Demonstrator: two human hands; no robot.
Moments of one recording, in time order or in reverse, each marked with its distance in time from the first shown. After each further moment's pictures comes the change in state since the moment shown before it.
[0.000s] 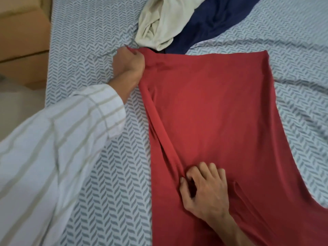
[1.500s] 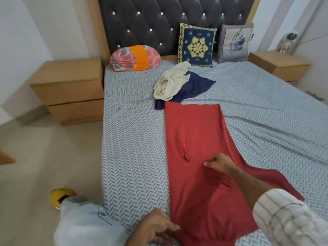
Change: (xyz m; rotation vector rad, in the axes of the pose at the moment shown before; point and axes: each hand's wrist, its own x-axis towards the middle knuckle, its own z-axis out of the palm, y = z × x) left_hand -0.406 -0.240 -0.229 -0.290 -1.254 -0.440; right_hand -0.027 0.020 -0.127 0.018 -0.492 0.574
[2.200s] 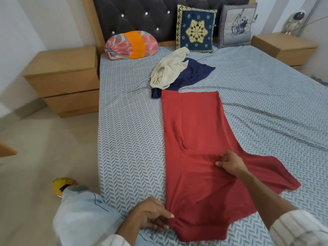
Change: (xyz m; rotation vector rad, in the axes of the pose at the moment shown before) left_hand 0.006 0.005 -0.005 0.070 -0.111 -0.102; right_hand -0.019 0.066 0.017 0.312 0.100 0.048
